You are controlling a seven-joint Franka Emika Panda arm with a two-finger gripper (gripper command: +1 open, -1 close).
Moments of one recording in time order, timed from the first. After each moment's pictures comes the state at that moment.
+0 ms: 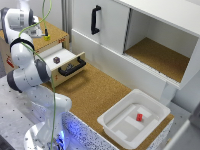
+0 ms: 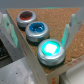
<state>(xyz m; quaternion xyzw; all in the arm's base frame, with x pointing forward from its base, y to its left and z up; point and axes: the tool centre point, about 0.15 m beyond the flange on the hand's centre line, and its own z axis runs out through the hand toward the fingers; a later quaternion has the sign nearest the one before) 0.128 0.426 0.509 -0.85 -0.53 -0.05 0.07</state>
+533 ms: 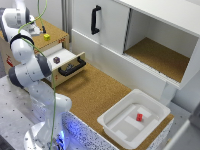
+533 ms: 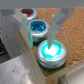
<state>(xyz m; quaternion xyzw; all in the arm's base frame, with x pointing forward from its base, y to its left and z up) 0.134 0.438 0.496 -0.85 -0.53 -0.05 0.05</state>
